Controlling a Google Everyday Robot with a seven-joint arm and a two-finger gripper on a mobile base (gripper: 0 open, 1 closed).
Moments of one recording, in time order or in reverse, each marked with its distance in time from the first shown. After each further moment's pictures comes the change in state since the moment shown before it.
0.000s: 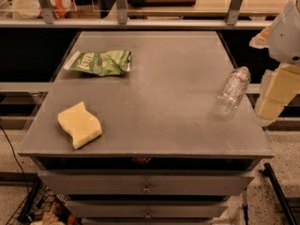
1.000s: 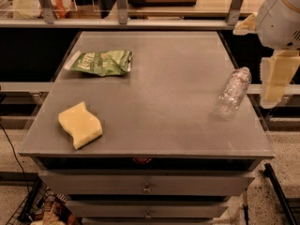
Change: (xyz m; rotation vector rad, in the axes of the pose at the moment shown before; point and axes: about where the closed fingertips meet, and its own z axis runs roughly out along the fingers) arm -0.004 -0.040 0.007 0.003 0.054 -0.283
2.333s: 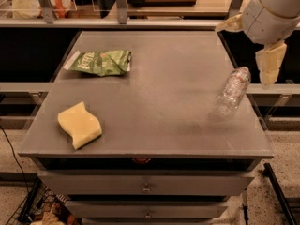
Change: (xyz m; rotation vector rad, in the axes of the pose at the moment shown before) arm 0.015 -0.063 0.042 0.049 0.027 -0.425
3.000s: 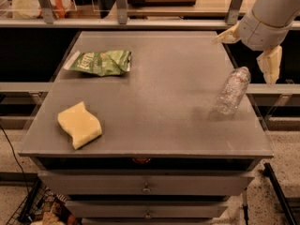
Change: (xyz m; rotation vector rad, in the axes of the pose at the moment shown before) arm 0.033 -0.001 0.041 -0.067 0.013 -0.231
